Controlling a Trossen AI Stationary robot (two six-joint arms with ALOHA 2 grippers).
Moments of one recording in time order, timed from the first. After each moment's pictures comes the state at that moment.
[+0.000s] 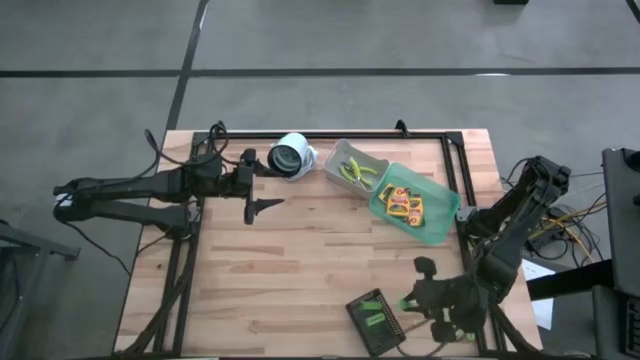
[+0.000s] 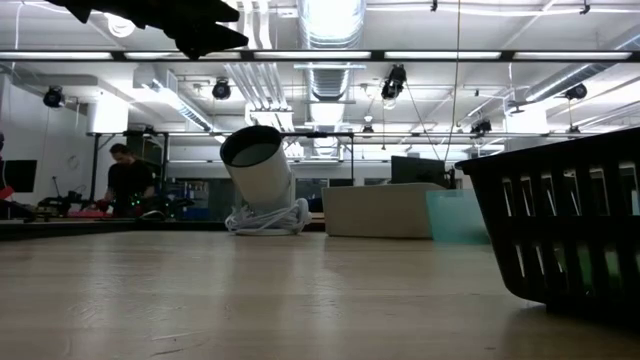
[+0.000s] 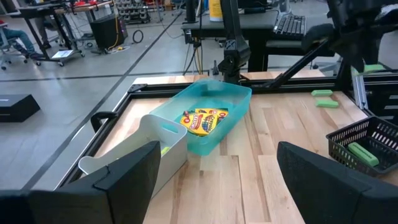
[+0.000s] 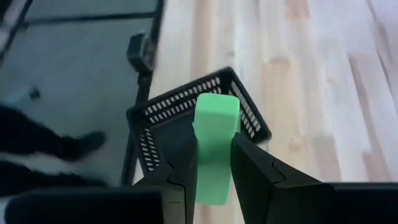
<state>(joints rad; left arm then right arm) 0.15 0.83 0.70 -0.05 0.05 0.09 0.93 1.36 1.08 -0.63 0.44 0.76</state>
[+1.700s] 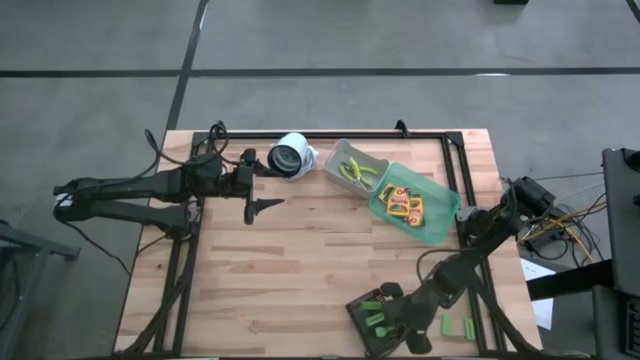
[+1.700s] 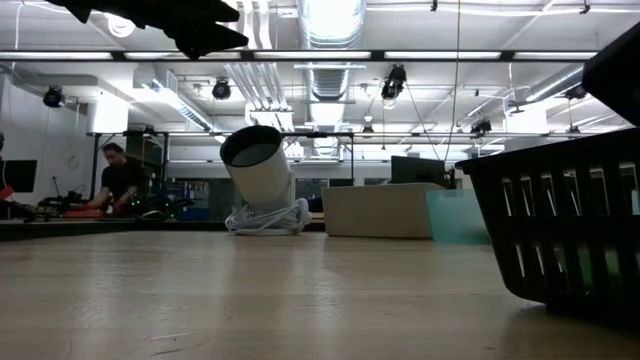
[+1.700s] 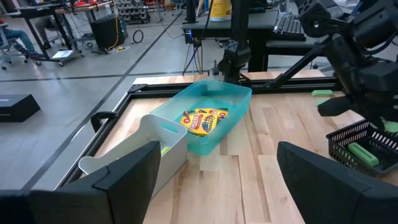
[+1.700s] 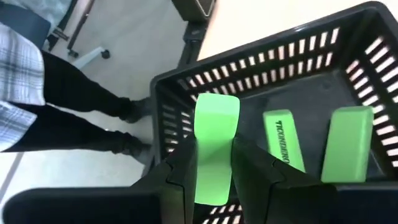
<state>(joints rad) 0.15 0.83 0.70 -0.05 0.05 0.09 0.77 1.64 0.86 0.00 0.02 0.62</state>
